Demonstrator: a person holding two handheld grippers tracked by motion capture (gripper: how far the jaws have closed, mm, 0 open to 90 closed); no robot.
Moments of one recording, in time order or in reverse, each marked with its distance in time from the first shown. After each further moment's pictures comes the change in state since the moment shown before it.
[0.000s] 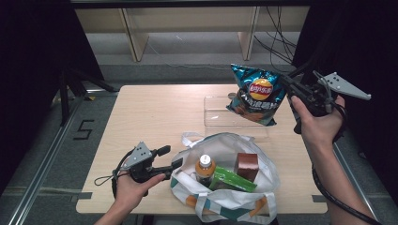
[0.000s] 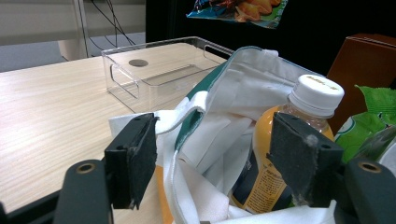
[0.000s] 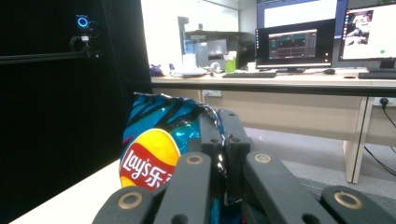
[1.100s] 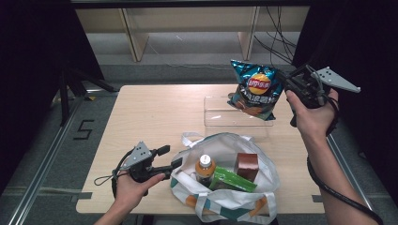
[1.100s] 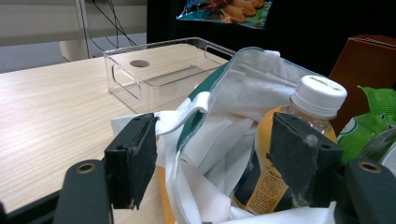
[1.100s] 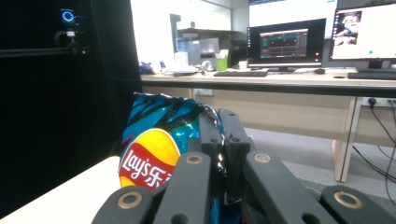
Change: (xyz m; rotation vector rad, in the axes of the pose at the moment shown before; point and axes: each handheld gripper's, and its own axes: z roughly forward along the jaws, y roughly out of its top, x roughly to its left) left arm 0.001 0.000 0.000 -0.010 0.003 0.006; right arm -0.013 -0.004 0.023 0.009 -0.040 -0.017
